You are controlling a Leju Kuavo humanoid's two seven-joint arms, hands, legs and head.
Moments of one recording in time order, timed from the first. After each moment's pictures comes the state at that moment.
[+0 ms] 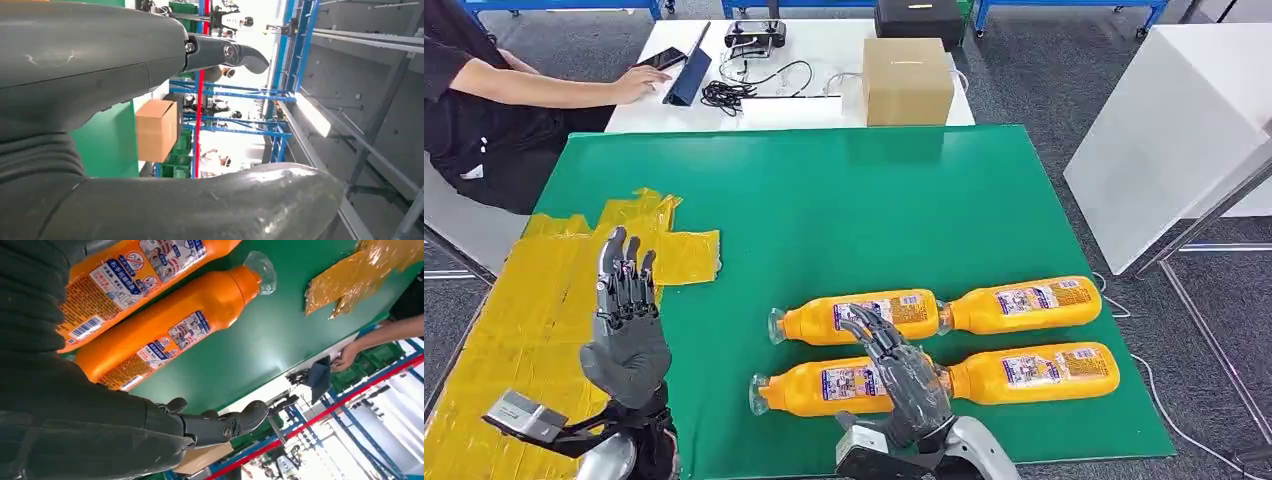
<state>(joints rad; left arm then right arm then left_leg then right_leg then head) 0.06 -0.13 -0.25 -1.71 0.12 0.09 -0.68 0.05 -0.18 0.63 -1.69 0.67 -0.20 -0.10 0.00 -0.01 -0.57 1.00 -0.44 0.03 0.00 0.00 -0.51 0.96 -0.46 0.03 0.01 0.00</state>
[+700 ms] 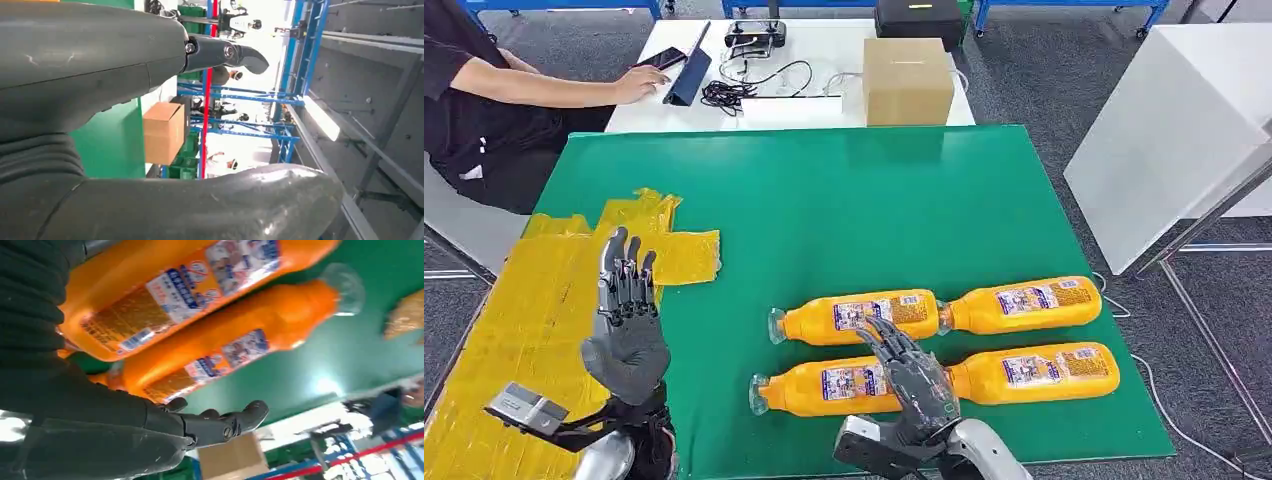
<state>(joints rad) 0.06 -0.14 -0.23 -1.70 0.11 0.09 -0.64 0.03 -0.23 0.65 -1.67 0.79 -0.06 0.15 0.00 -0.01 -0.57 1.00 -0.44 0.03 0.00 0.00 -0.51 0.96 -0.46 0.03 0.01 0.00</state>
